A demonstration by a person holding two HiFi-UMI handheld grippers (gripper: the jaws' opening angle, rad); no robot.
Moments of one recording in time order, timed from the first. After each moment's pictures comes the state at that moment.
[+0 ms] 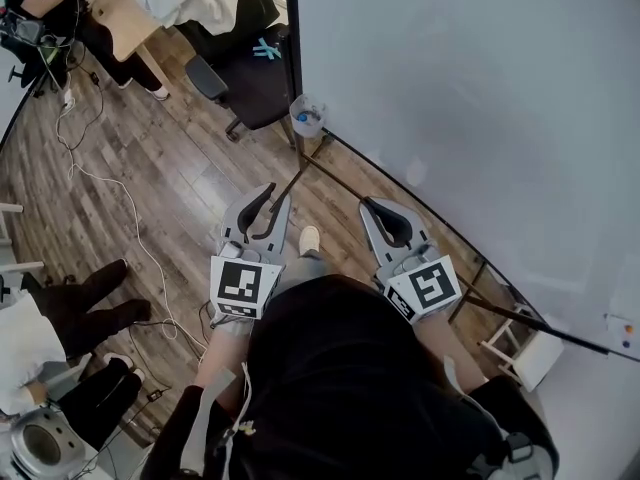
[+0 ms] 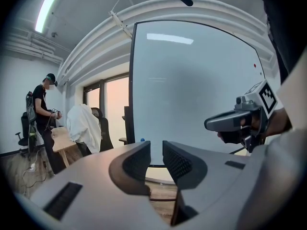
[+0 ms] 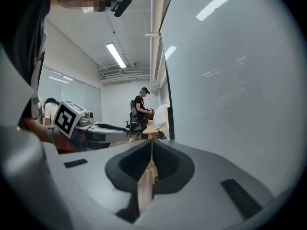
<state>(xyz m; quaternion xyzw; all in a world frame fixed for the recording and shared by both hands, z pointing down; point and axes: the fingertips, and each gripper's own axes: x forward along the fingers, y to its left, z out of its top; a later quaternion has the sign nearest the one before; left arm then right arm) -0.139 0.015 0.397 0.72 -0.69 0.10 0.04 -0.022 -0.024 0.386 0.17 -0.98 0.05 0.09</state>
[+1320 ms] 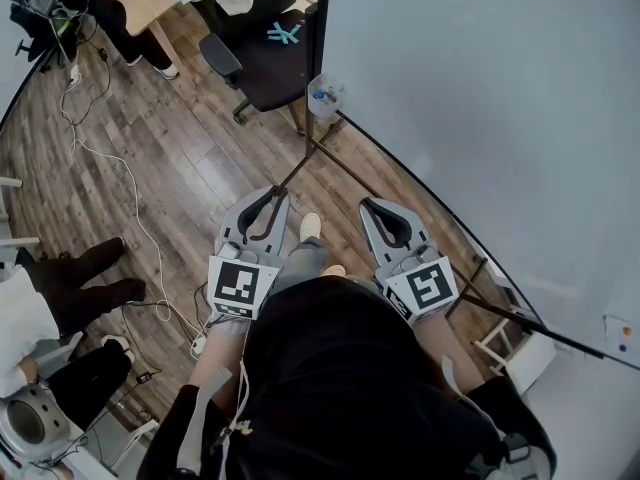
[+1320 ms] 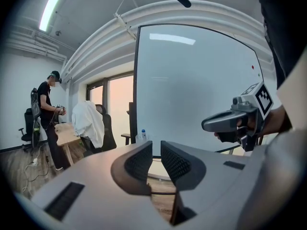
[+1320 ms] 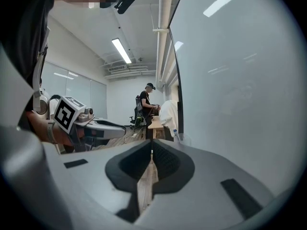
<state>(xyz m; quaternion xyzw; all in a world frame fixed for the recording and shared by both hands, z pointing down) -0.138 0.067 0.414 0.71 -0.69 0.09 0.06 -0.026 0.020 0.405 0.14 -0.98 0.04 0.11</state>
